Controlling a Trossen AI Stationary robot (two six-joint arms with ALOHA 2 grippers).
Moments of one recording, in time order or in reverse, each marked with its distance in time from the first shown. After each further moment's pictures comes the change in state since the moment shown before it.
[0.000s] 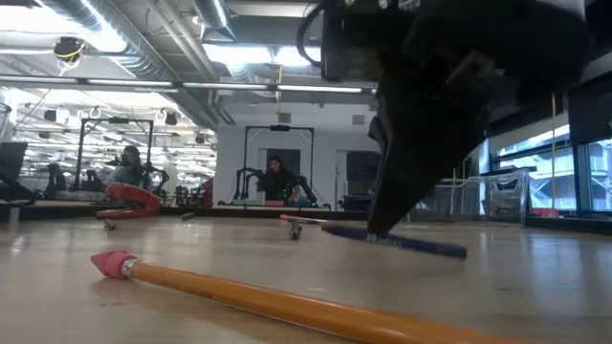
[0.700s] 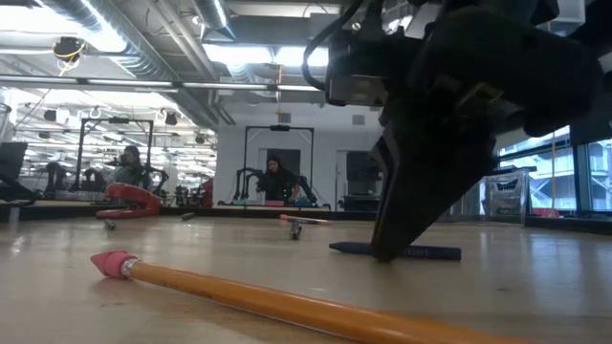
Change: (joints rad) left arm 0.000 0.000 0.000 0.000 -0.004 -0.001; right arm -0.008 0.001 -0.078 0.122 -0.053 0.000
